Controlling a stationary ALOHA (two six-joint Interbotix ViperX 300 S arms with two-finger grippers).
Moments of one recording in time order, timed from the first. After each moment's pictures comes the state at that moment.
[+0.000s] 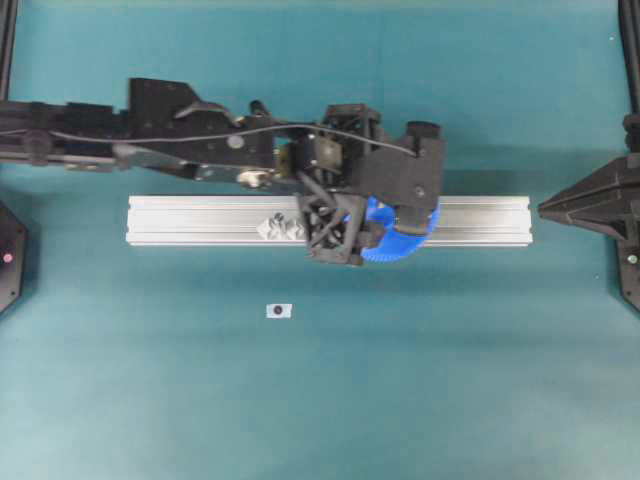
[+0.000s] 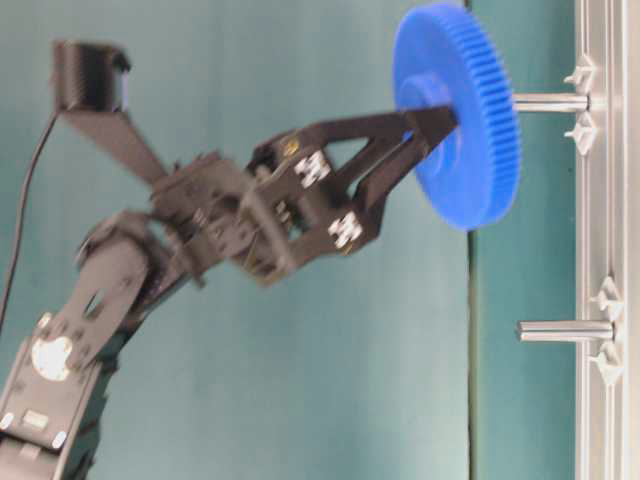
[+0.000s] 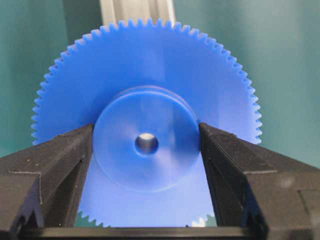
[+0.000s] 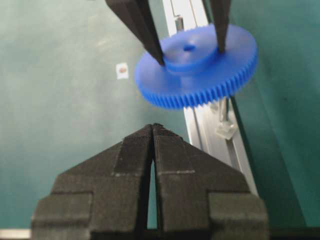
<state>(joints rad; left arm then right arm) 0.08 0.25 0.04 0.02 0.47 0.29 -0.03 -1.08 1.12 0.03 0.38 0.18</state>
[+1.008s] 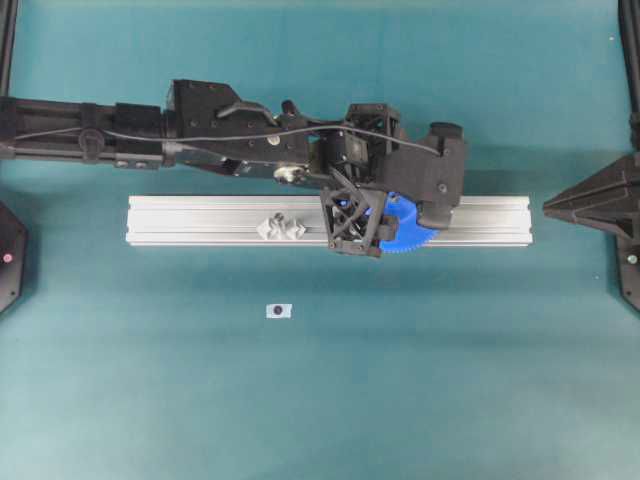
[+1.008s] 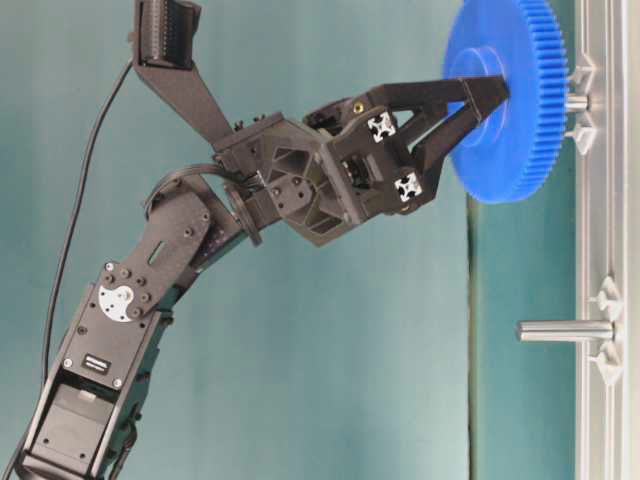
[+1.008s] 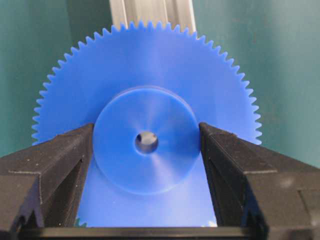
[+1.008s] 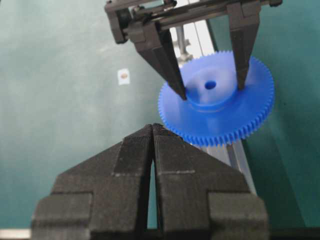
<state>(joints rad) 0.10 0.34 -0.02 0.02 0.49 0.31 -0.03 -1.11 1.12 0.03 0.38 0.18</state>
